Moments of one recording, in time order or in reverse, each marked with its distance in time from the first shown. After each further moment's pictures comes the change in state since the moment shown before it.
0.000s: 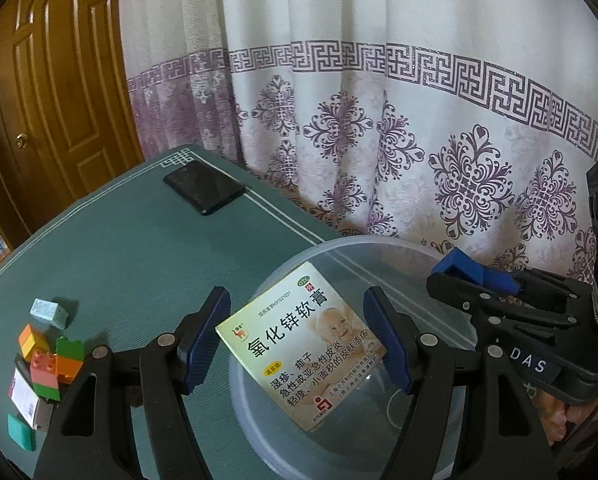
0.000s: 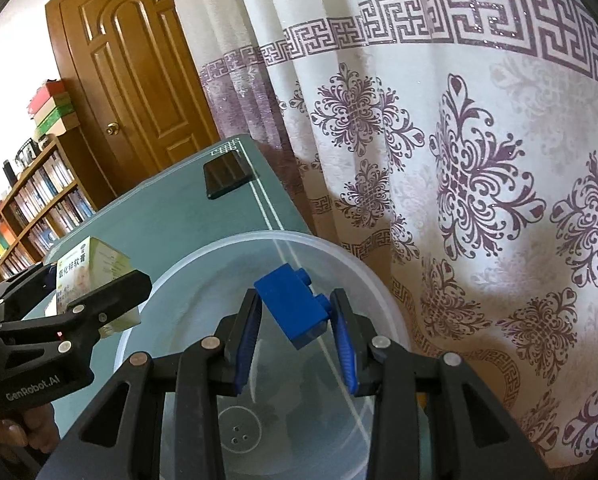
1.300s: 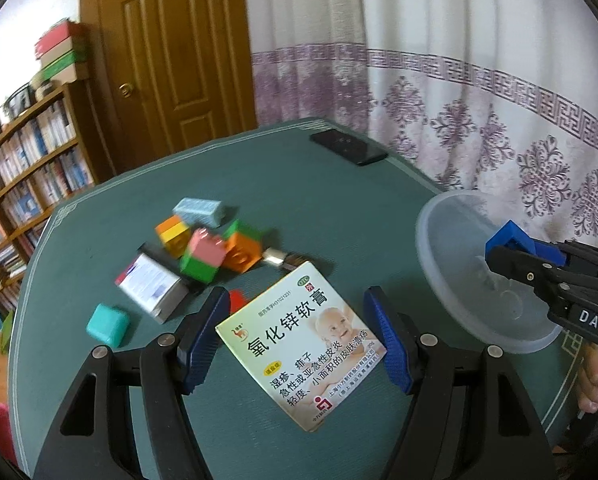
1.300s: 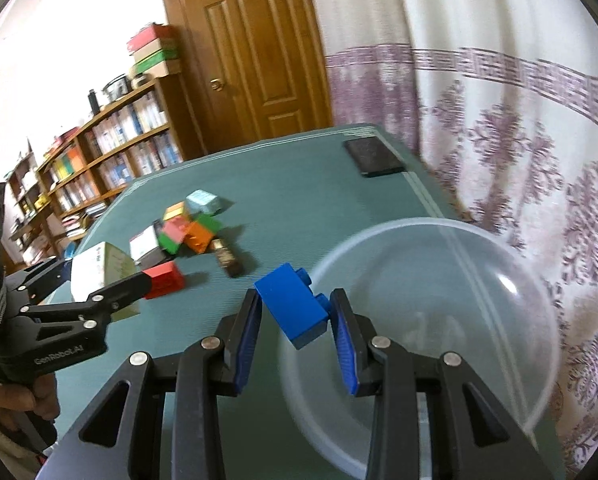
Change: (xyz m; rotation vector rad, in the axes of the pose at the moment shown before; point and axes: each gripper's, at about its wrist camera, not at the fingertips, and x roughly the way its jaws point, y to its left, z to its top) left arm -0.104 0.107 -0.096 -0.184 -0.002 0.255; right arm -0.019 0.122 -0.039 -0.258 0.023 0.217
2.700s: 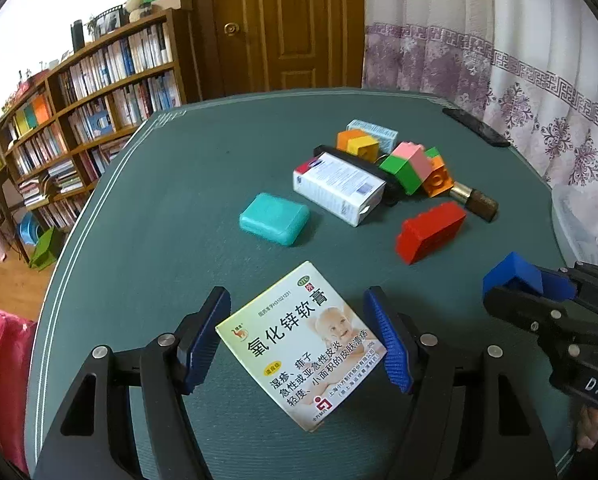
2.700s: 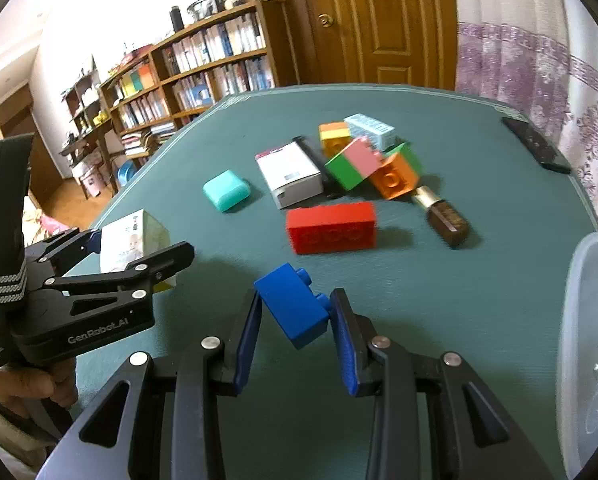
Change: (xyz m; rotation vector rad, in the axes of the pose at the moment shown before) left arm -0.017 0.150 -0.087 -0.243 0.103 0.200; right arm 0.079 0.168 -0.028 -0.223 0.193 0.213
